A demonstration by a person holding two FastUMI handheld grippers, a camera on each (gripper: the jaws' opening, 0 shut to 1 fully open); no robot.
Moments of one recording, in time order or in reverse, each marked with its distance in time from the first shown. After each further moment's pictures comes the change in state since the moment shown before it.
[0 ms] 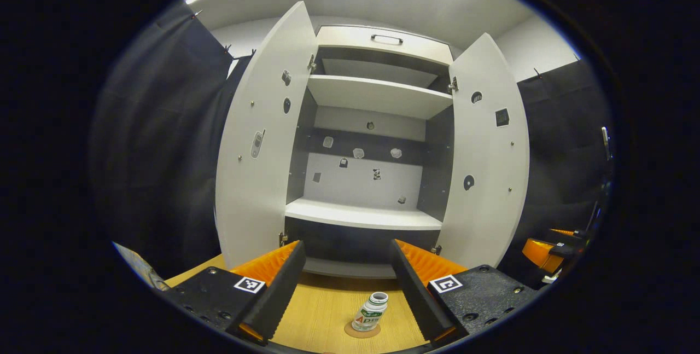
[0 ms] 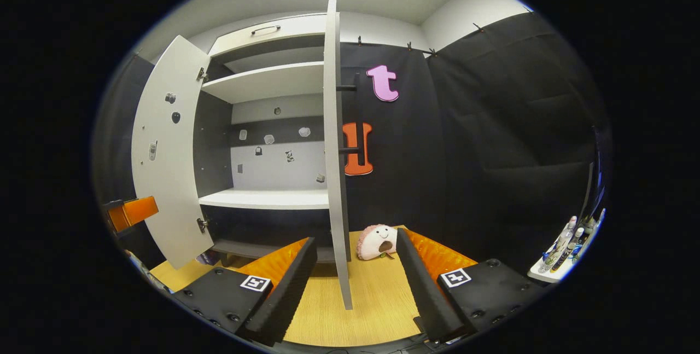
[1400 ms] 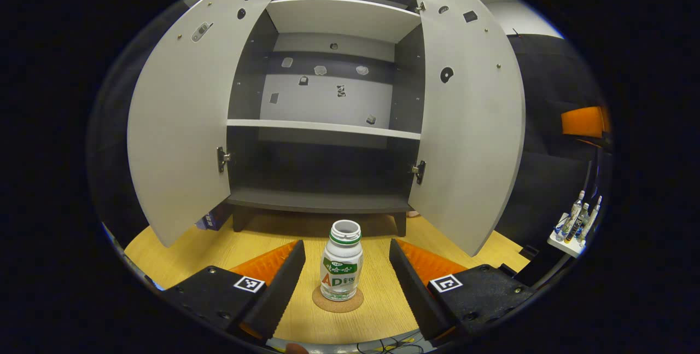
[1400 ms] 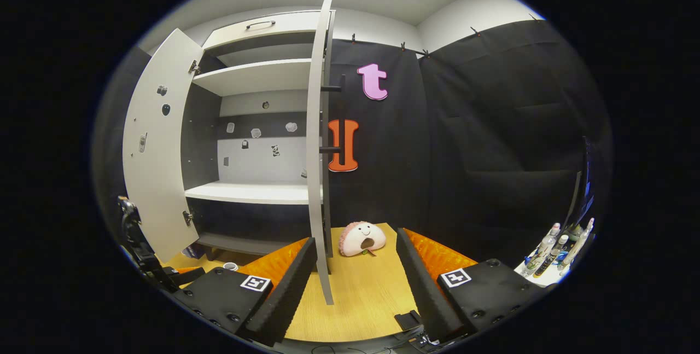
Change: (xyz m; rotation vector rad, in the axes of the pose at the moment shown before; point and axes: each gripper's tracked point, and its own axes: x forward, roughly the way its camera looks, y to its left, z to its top) left arm -0.013 -0.031 -0.111 0.051 0.291 -0.153; right arm -0.016 -0.026 0.003 -0.045 0.023 -0.087
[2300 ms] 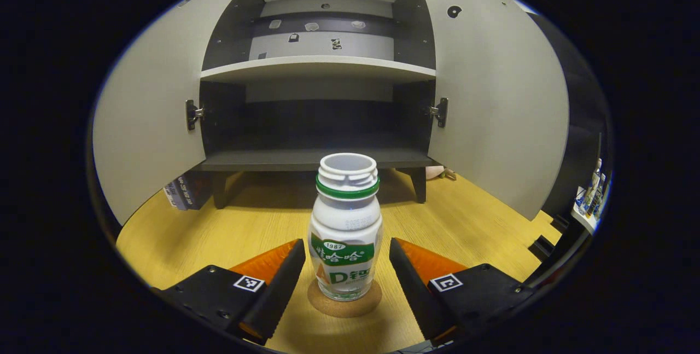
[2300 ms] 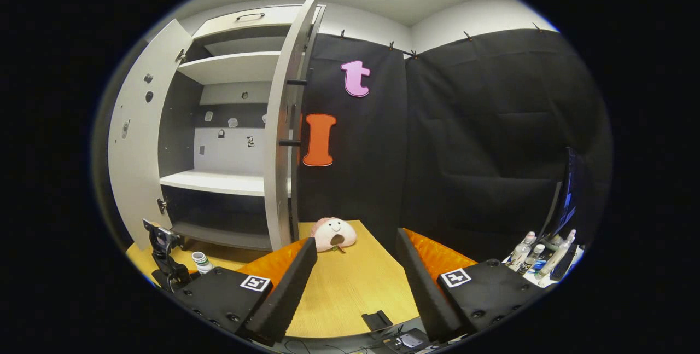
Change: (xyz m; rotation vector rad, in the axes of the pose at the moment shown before) left arm 0.019 0.001 -0.052 0.030 0.151 0.004; right arm 0.000 -0.046 -0.003 -0.057 0.027 -0.114
